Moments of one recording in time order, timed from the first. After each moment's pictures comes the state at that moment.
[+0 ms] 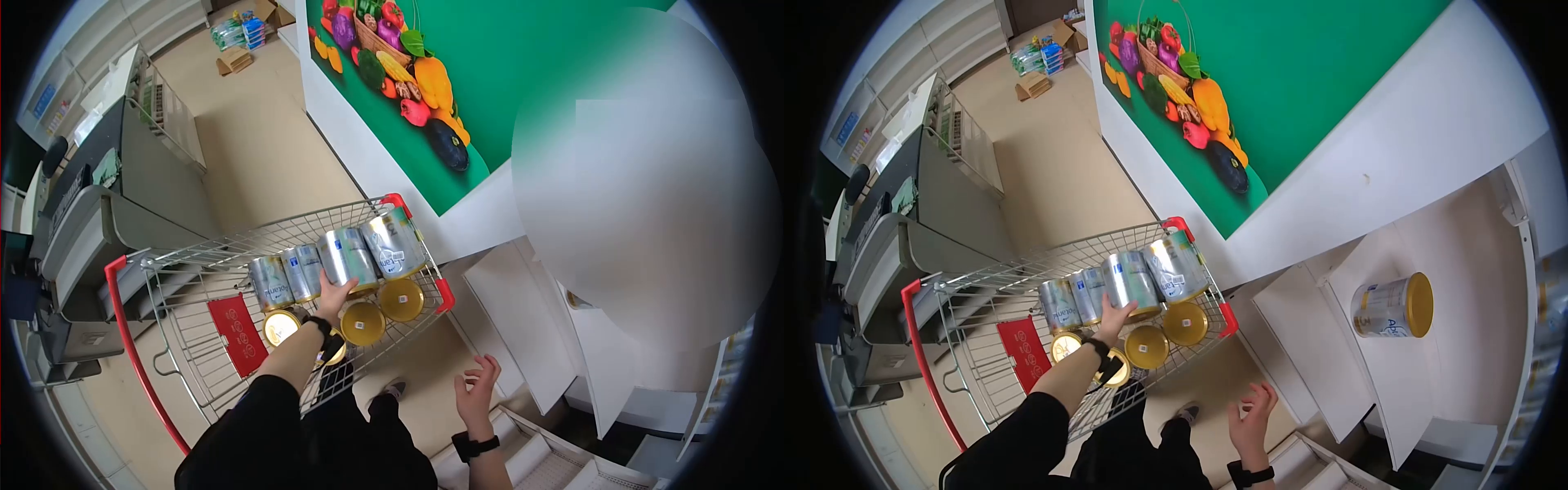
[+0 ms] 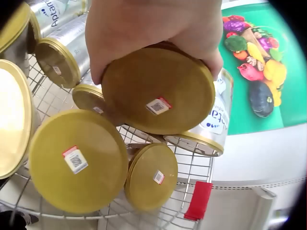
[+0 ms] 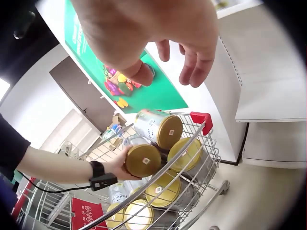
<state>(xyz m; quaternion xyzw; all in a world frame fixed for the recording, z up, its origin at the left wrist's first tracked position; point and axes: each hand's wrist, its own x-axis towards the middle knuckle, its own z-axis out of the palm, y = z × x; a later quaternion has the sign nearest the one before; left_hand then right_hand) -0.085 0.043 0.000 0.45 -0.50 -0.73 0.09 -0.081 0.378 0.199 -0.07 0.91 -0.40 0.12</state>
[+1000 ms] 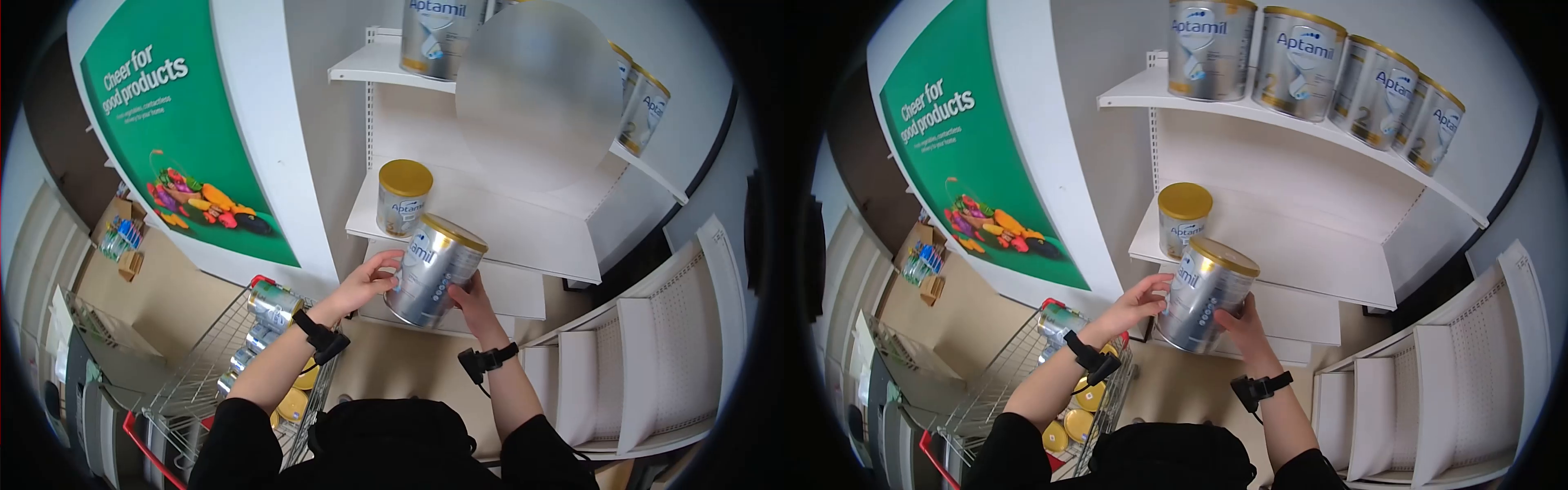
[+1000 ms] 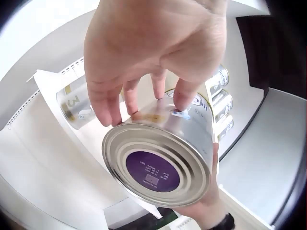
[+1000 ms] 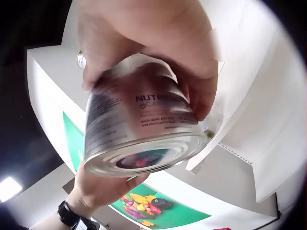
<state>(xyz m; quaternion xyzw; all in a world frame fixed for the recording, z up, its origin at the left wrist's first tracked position) -0.179 0.305 0.323 -0.27 -0.63 -0.69 -0.26 -0.101 0.557 0.302 0.05 0.62 -0.78 -0.02</state>
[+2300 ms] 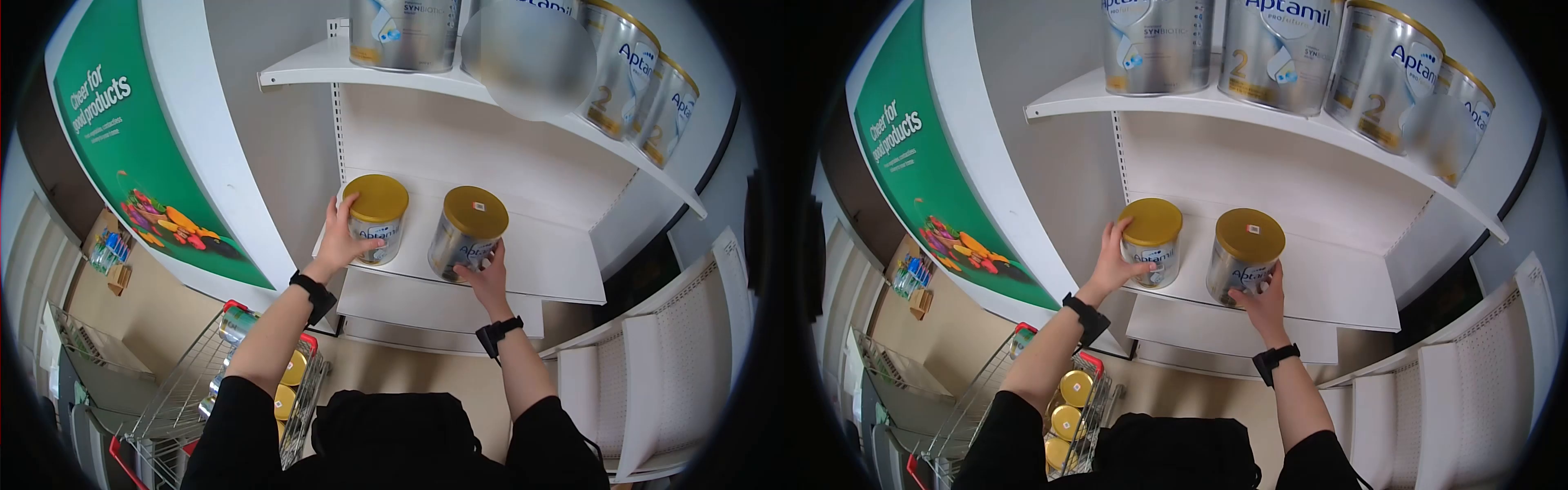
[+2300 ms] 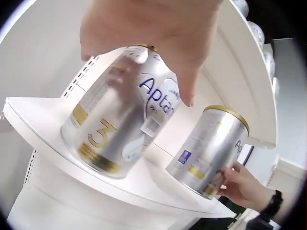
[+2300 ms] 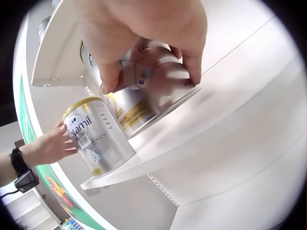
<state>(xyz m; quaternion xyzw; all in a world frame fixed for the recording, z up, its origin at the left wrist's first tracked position) -0.345 0.370 0.293 -0.23 -0.87 -0.41 0.18 -0.225 0.661 0.265 0.07 0.77 -0.59 -0.24</state>
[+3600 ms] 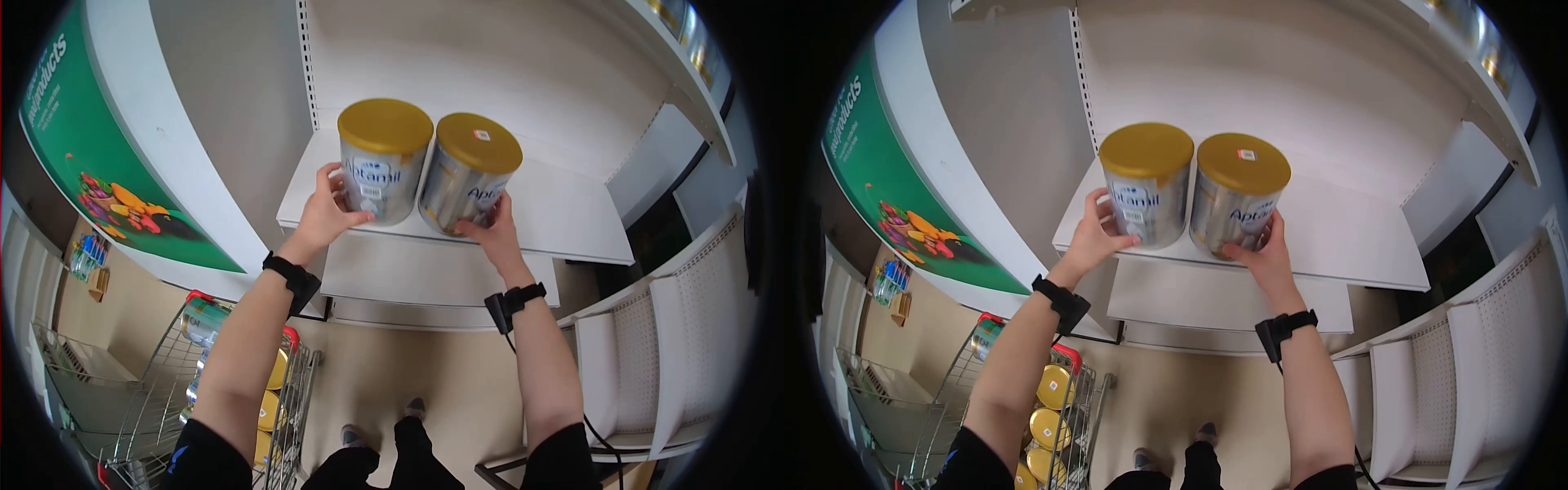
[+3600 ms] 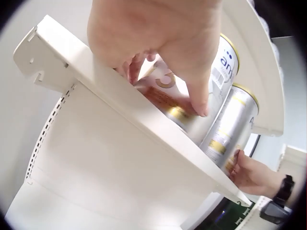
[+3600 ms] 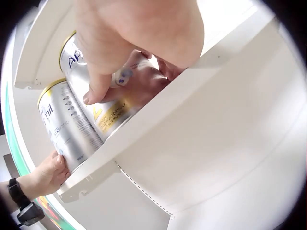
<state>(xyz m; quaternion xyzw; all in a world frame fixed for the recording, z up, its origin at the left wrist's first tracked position) -0.371 0.377 0.197 -0.24 -0.76 -0.61 -0.03 -0.256 0.672 0.194 0.02 0.75 -0.64 -0.19</state>
